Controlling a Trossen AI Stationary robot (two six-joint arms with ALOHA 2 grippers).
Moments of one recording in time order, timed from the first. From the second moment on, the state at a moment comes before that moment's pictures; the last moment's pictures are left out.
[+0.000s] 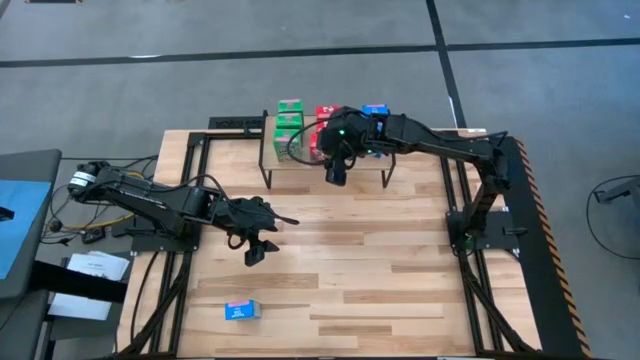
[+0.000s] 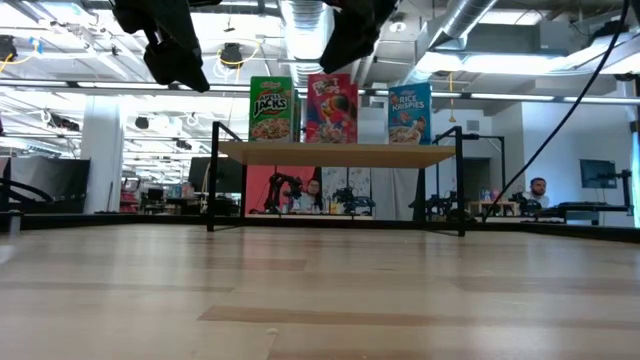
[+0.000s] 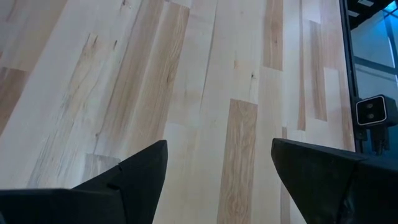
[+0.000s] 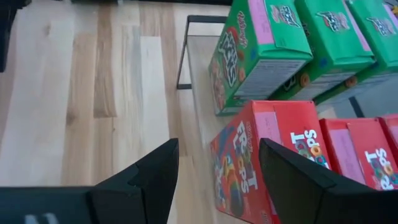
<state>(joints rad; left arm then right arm) -0.20 1.15 0.89 -0.48 -0.07 -0.43 -0.26 1.77 1.81 -0.81 0.07 -0.20</state>
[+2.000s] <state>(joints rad) -0.20 1.15 0.89 -0.48 -0.07 -0.43 -0.27 1.73 1.81 -0.86 0.08 -0.17</state>
